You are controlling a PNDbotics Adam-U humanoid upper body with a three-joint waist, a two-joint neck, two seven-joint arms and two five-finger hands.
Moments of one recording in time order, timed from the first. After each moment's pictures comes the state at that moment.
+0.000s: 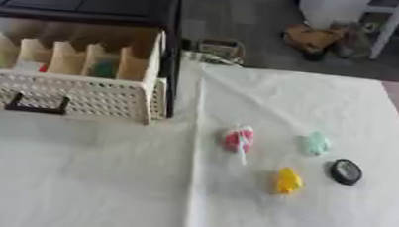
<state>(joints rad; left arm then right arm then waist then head) -0.33 0.67 -0.03 -1.99 0.32 -0.51 0.19 -0.32 -0.63 -0.18 -1.98 0.31 -0.02 -0.34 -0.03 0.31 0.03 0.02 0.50</state>
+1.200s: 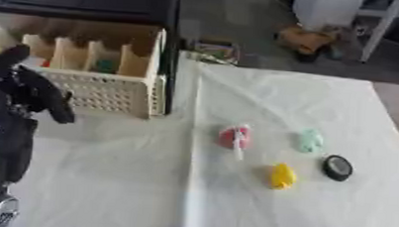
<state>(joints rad) -0.30 0.36 -0.13 -1.99 0.25 -0.43 0.00 -0.39 -1.00 -0.01 -1.93 0.41 -0.01 0.02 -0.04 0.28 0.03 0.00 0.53</state>
